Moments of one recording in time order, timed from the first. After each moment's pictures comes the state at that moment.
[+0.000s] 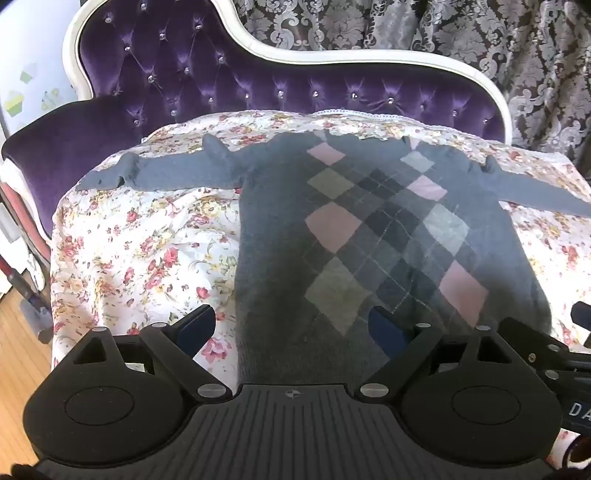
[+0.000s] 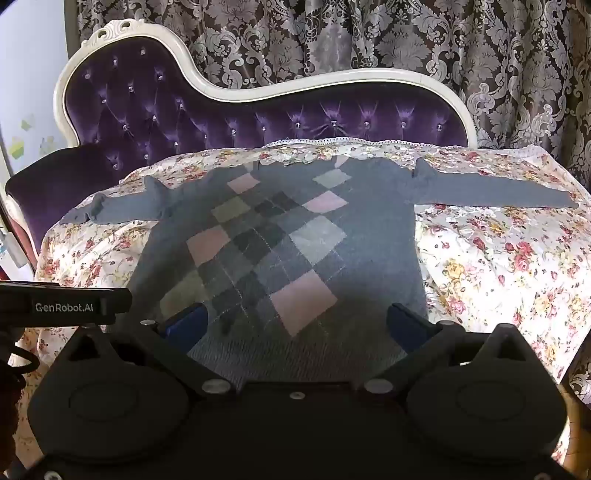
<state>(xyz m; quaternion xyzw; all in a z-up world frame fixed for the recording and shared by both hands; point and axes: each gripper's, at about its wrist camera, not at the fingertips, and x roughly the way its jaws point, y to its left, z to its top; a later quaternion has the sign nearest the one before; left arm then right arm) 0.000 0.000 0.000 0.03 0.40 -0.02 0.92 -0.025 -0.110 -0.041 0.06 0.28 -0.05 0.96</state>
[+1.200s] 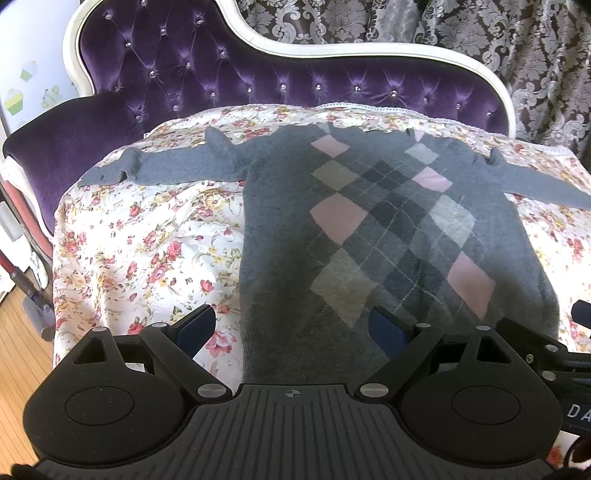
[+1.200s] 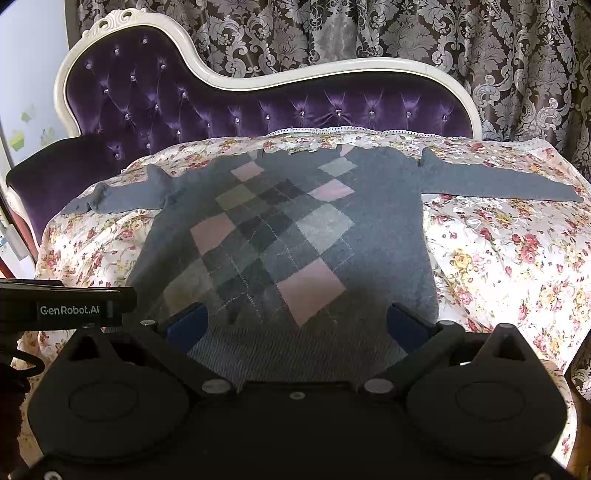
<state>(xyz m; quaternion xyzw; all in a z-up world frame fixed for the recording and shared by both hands) 0.000 0.002 -0.005 0.04 0.40 -0.01 0.91 -0.024 -0.104 -0.049 0.07 0.30 -0.05 0.95</state>
